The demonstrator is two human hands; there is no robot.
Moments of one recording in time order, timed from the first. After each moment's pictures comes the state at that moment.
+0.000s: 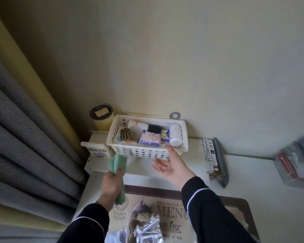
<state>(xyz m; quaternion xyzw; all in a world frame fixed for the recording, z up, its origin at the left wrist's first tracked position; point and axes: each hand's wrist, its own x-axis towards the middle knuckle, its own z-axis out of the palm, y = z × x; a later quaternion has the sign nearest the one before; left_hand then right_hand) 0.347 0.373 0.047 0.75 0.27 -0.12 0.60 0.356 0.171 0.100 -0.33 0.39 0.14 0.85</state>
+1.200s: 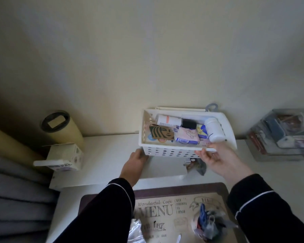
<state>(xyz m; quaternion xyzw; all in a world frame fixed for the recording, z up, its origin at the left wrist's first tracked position) 0.405 0.241 0.000 0.93 -0.30 -0.09 0.20 0.308 0.010 0.179 -0.34 0.52 -0.06 0.78</state>
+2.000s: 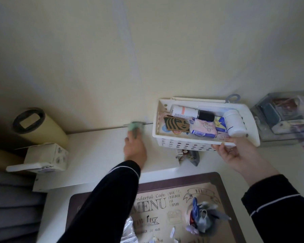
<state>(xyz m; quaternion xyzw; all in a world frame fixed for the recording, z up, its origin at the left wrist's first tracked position) 0.430 0.160 -0.003 0.97 -0.12 -0.07 0.18 0.281 -0.050 0.165 -0.32 0.56 -0.11 0.76</state>
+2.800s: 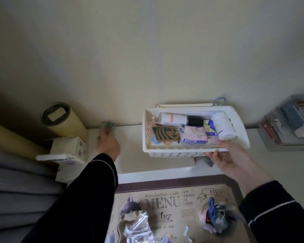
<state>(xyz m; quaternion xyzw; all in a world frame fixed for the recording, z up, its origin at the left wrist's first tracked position) 0.491 0.297 -0.010 0.99 0.01 -0.05 0.09 0.293 0.010 0.158 -0.36 0.53 -0.05 0.77</state>
